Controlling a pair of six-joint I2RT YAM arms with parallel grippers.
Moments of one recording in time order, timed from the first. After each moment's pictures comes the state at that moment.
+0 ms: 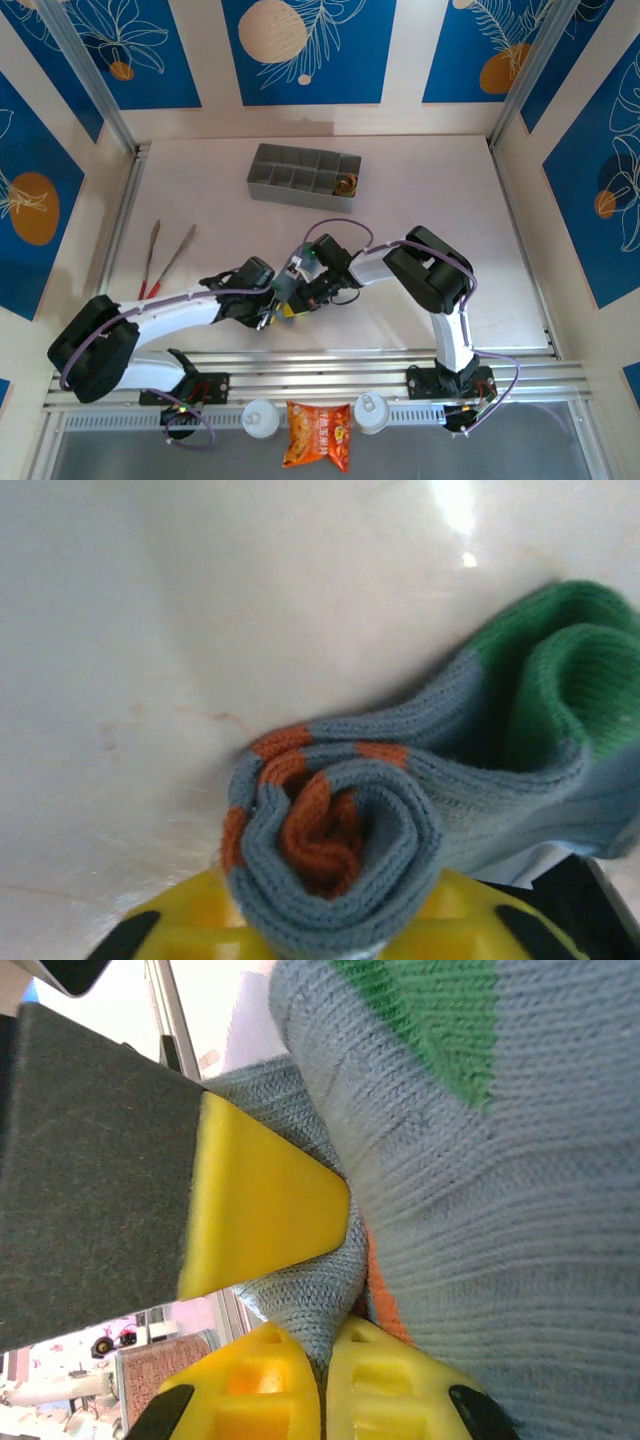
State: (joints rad) left arm -0.76 1.33 0.55 -0.36 0.13 -1.80; right arm 0.78 2.03 0.94 0.00 -1.00 0.45
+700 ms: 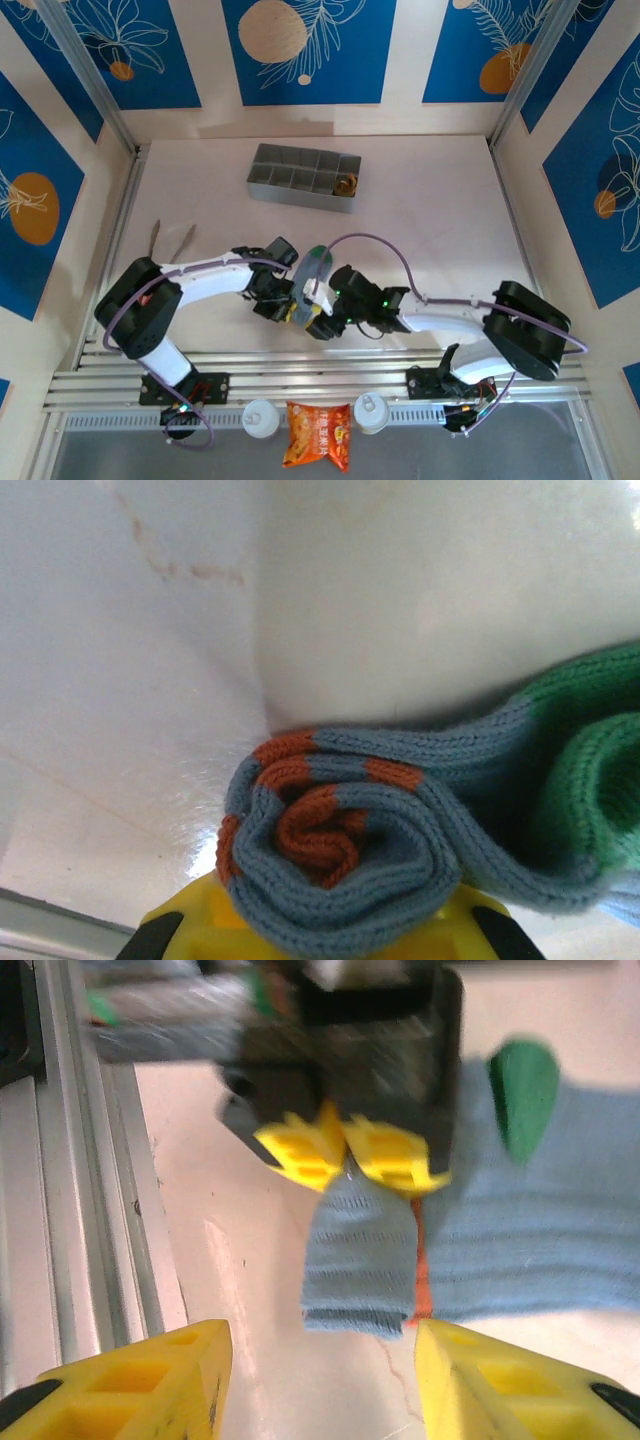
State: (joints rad) left arm -0.76 1.65 0.87 -0.68 0.32 -1.83; right arm 1.05 1.35 0.56 0.01 -0.21 -0.05
